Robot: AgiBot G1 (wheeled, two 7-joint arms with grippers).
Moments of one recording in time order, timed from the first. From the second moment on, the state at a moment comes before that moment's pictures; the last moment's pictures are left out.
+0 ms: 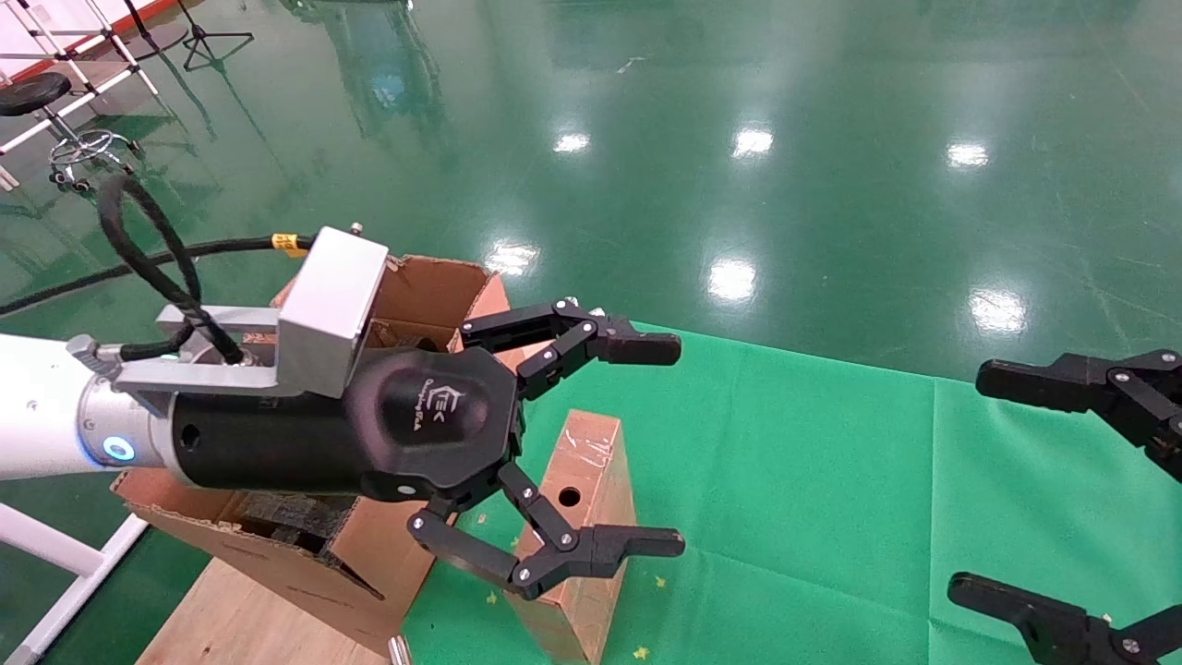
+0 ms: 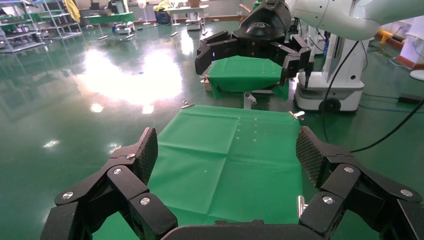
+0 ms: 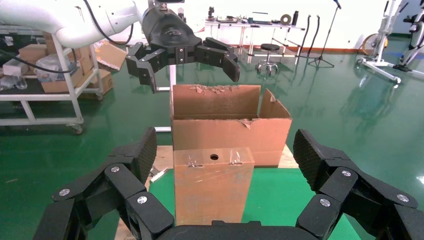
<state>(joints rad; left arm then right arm) -1.08 0.61 0.28 -1.28 0.73 1.49 -0.19 1.09 -0.59 -0.33 1.26 -0.69 -1.47 0.16</state>
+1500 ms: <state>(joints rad) -1.34 0.64 0.46 -1.34 1.24 1.46 -0.36 1.09 -0.59 -0.33 1.26 -0.69 -1.47 0.16</state>
